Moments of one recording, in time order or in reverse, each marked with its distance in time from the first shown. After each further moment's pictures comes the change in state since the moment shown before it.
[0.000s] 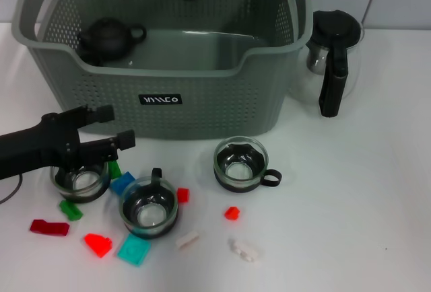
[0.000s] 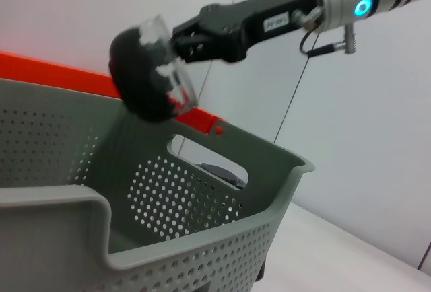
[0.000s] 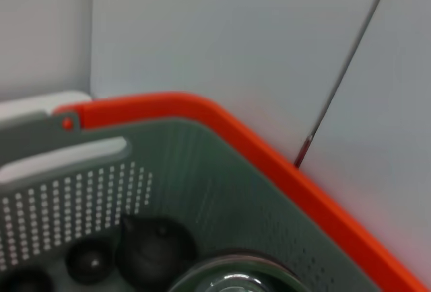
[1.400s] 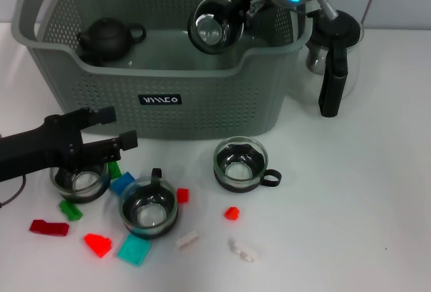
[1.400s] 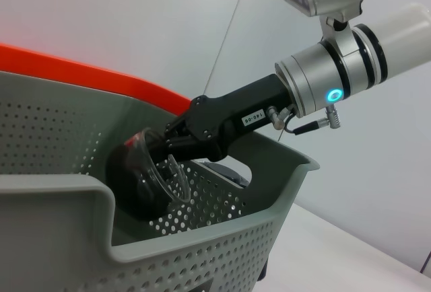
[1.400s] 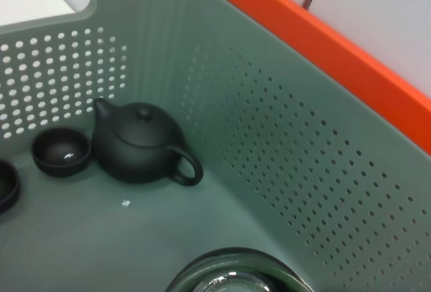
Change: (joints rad) left arm 0.000 -0.004 0.000 -0.014 0.000 -0.015 0.000; right arm 0.039 0.014 -0.038 0.322 -0.022 0.205 0.010
